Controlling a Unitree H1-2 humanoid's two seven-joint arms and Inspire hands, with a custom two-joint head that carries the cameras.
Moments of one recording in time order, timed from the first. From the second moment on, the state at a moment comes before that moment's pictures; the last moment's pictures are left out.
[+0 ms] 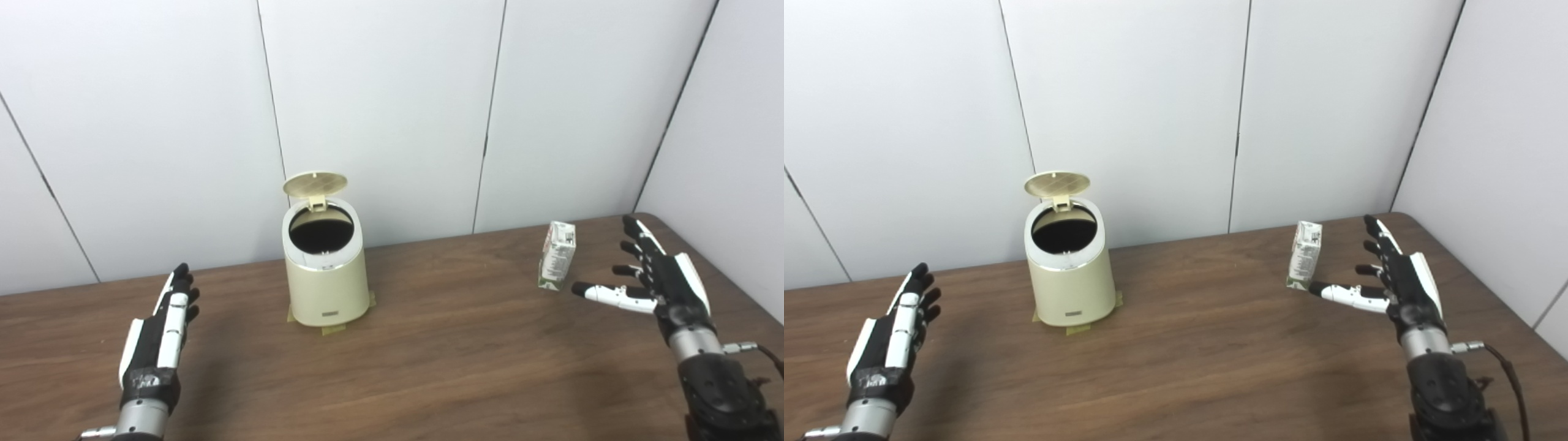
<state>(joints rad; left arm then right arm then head) -0.25 0.13 0.08 -0.03 0.00 0.20 -0.07 -0.16 -0.40 -0.27 -0.14 -0.14 0.35 -0.03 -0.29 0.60</state>
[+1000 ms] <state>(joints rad) -0.25 0.20 0.00 -0.09 -0.02 0.34 -0.16 -0.39 -0.51 -0.17 0.31 -0.23 0.38 -0.06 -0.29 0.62</state>
